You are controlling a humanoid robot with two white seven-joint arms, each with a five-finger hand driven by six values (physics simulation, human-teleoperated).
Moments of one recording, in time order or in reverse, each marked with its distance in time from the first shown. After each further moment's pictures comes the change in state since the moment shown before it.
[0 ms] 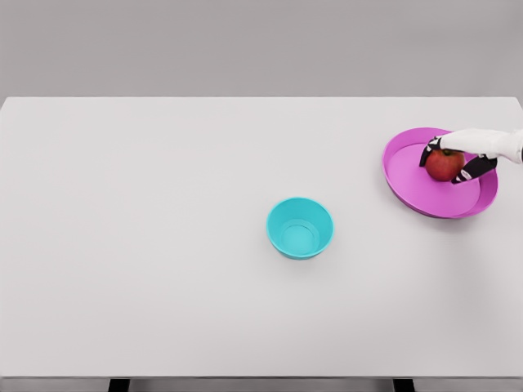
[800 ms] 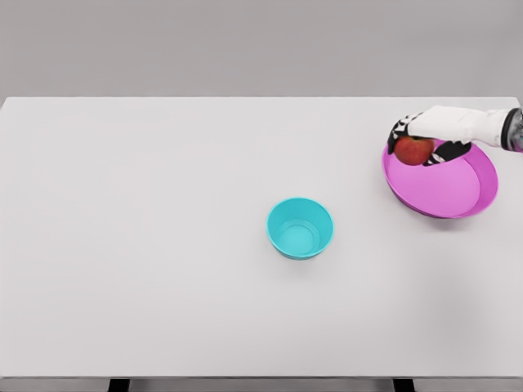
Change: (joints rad) left arm 0.000 0.000 0.000 0.000 0.000 0.000 0.000; right arm 0.020 -0.052 -0.007 -0.343 -0.002 0.000 0.000
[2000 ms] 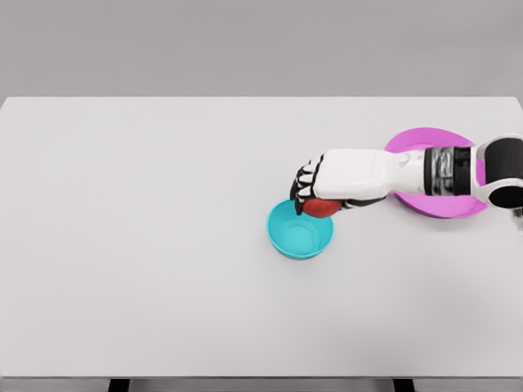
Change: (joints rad) left arm 0.000 0.000 0.000 0.000 0.000 0.000 0.000; right arm 0.107 0.021 0.034 -0.558 -0.002 0.001 0.001
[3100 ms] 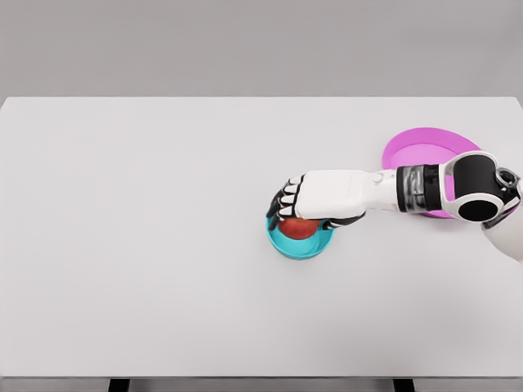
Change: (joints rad) left arm 0.000 0.000 0.000 0.000 0.000 0.000 0.000; right arm 0.023 0.061 0.047 0.026 0.037 0.001 0.001
